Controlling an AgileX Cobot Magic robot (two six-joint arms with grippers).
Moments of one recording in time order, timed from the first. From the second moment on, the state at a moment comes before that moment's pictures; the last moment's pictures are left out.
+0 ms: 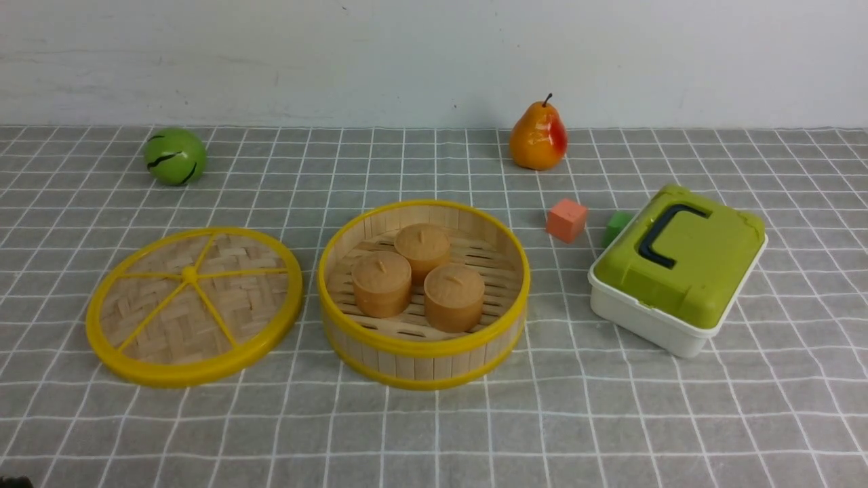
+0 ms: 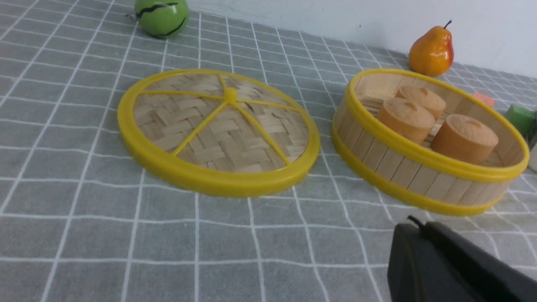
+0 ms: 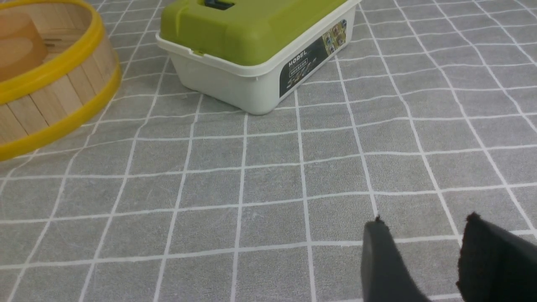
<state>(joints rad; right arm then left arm) 0.00 -0.01 0.02 0.07 0.40 0.10 -0.18 0.00 -0.09 -0.03 0.36 -0.23</state>
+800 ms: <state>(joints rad) 0.00 -0.01 0.02 0.07 0.40 0.10 -0.14 -0.01 0.03 0.04 0.39 -0.22</state>
